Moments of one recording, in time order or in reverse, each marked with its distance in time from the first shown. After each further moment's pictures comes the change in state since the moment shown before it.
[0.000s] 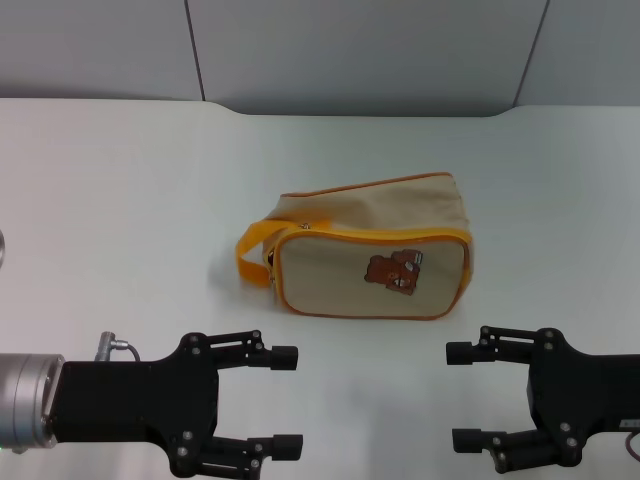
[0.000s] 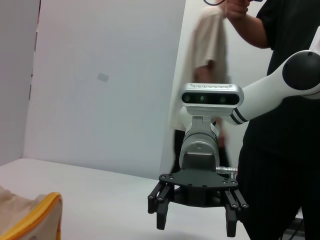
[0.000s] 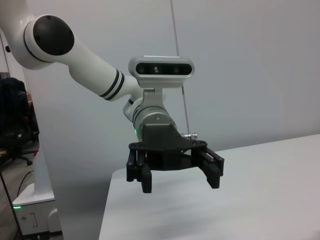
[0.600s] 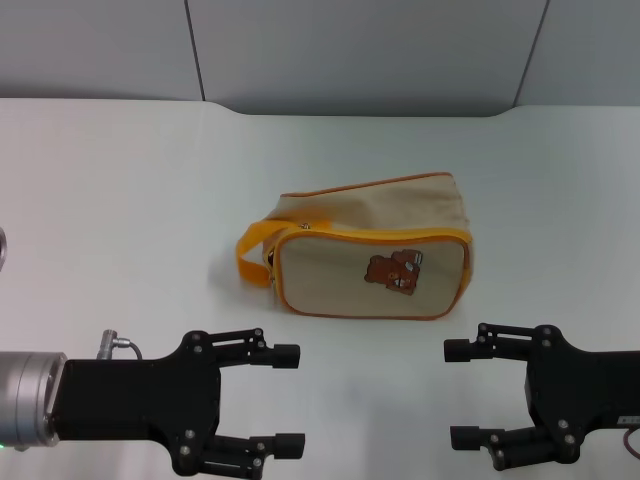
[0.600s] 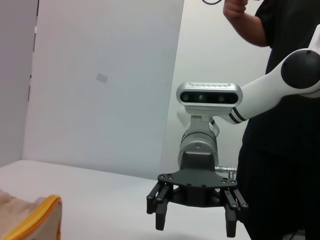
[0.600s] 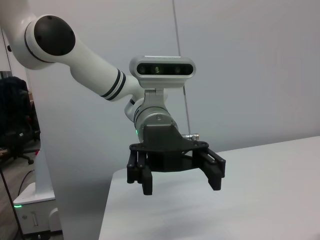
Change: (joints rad) left arm -0.001 -0.005 0.000 0.009 0.000 0.000 0.003; right arm 0.008 0.000 0.000 0.000 0.000 0.000 -0.001
